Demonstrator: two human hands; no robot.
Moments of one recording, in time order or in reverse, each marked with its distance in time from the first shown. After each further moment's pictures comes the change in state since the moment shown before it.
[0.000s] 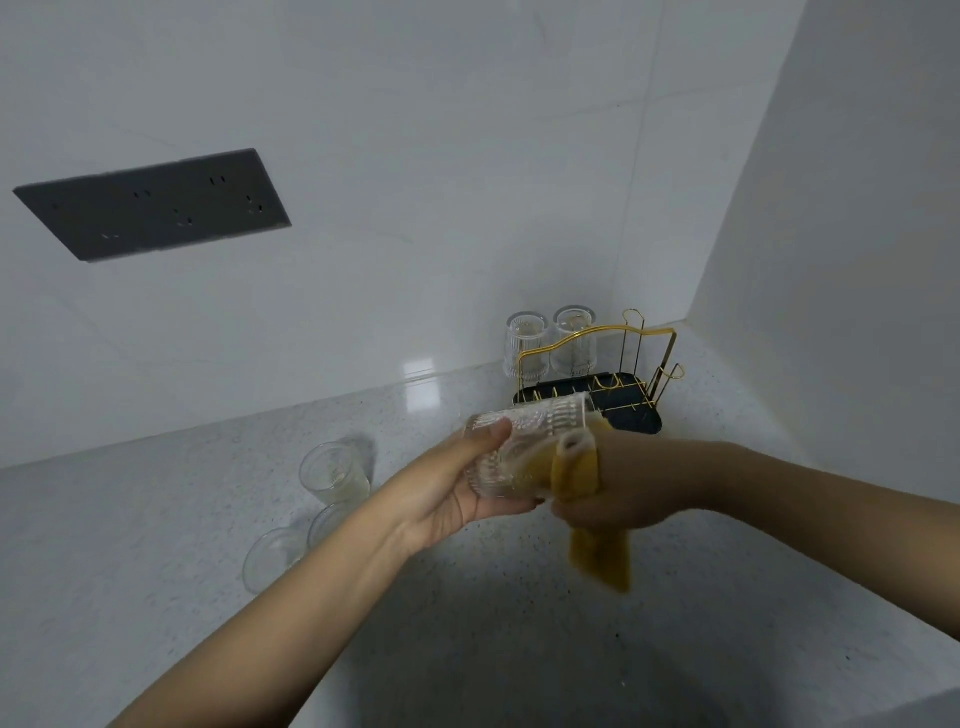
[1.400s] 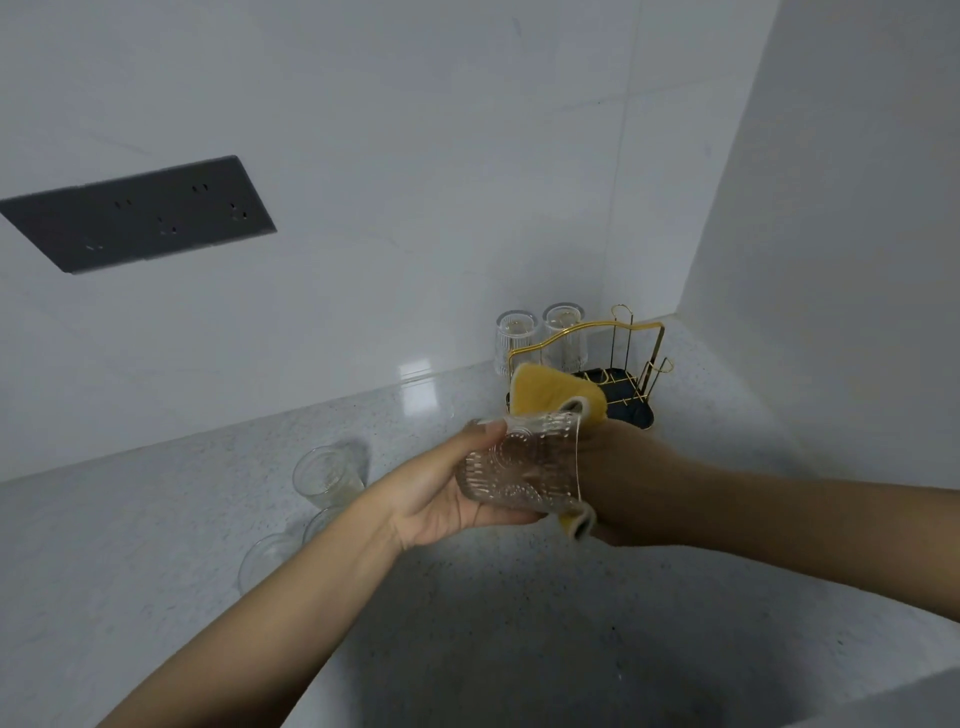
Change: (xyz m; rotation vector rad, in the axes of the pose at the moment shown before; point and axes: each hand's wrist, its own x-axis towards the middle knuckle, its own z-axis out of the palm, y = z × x) left_hand 0.002 0.003 0.006 -0.009 -0.109 -0.109; right_hand -0.007 0.012 0.022 -0.775 0.395 -0.337
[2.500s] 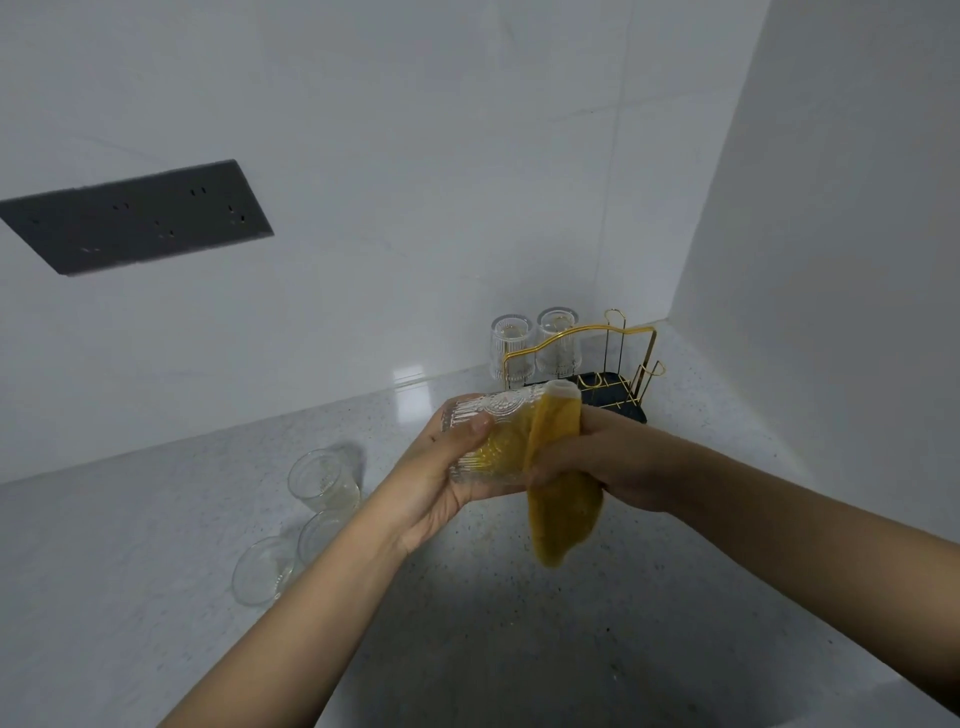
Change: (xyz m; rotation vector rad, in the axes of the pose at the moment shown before) left_hand -0.003 -0.005 0.006 -0.069 0.123 0.328; right_hand 0.018 -0.007 -0.032 1.582 -0.063 0.725
